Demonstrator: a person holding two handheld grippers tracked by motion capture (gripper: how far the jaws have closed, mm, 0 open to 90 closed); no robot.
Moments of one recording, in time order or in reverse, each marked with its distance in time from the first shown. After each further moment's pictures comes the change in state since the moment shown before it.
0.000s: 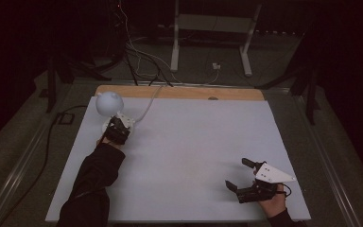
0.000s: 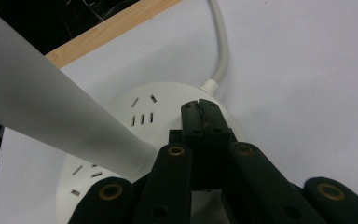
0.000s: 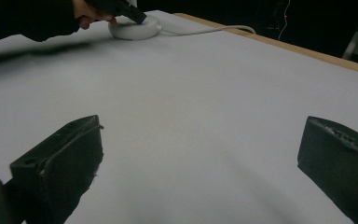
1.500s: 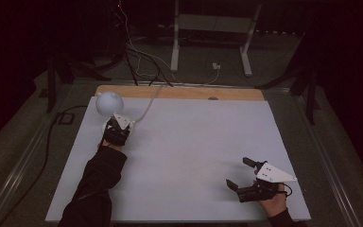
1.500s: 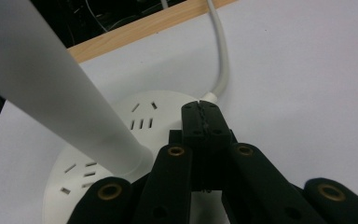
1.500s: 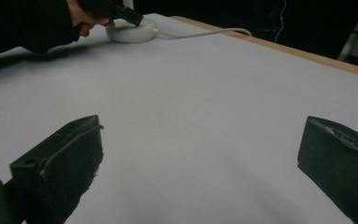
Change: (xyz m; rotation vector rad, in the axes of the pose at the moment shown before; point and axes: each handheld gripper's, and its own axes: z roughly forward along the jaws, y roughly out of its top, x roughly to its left) left arm -0.001 -0.007 -0.001 -0.090 0.001 -0.104; right arm -0.002 0.001 -0.001 -0.011 -0.010 0.009
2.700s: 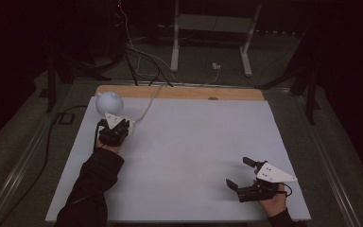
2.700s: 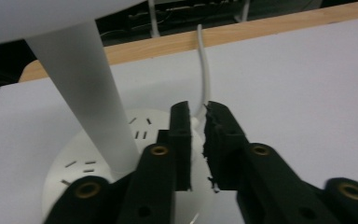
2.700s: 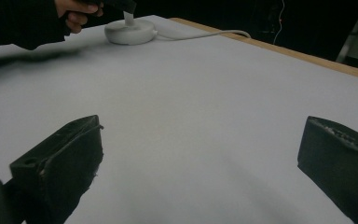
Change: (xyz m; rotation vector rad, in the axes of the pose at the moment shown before) left arm 0.010 0.005 -0.028 -0.095 -0.075 -0.180; right arm 0.000 0.001 0.000 -0.006 -0.004 -0.001
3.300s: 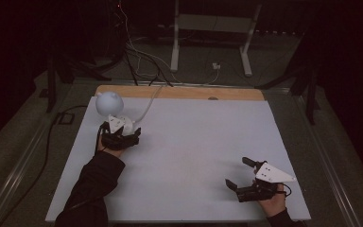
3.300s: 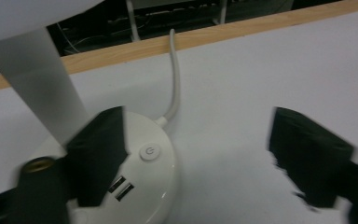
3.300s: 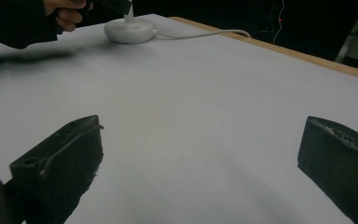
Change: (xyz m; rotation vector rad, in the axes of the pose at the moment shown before) left arm -0.012 -0.001 -0.014 -0.021 -0.086 0.024; right arm 0.002 0.001 0.001 0.003 -0.003 -0.005
